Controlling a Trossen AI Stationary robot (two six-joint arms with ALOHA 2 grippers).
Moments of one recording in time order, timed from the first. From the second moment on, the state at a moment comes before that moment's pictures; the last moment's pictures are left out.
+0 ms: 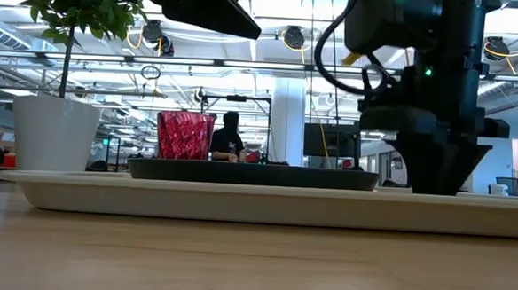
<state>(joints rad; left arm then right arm) -0.29 1.53 0.99 -0.03 -0.13 0.35 0.29 1.76 1.04 -0.89 0.13 1.35</state>
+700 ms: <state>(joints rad) -0.29 1.53 0.99 -0.03 -0.13 0.35 0.29 1.78 1.04 -0.89 0.09 1.45</state>
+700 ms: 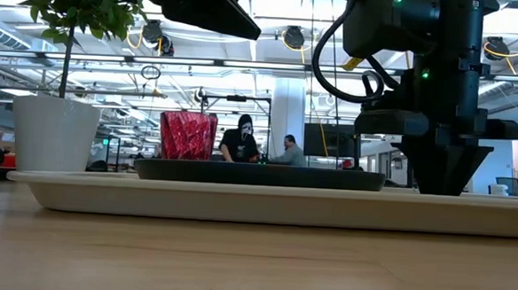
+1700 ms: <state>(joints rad) -0.29 1.53 0.99 -0.03 -0.13 0.34 0.29 1.78 1.10 -0.98 0.13 1.71</state>
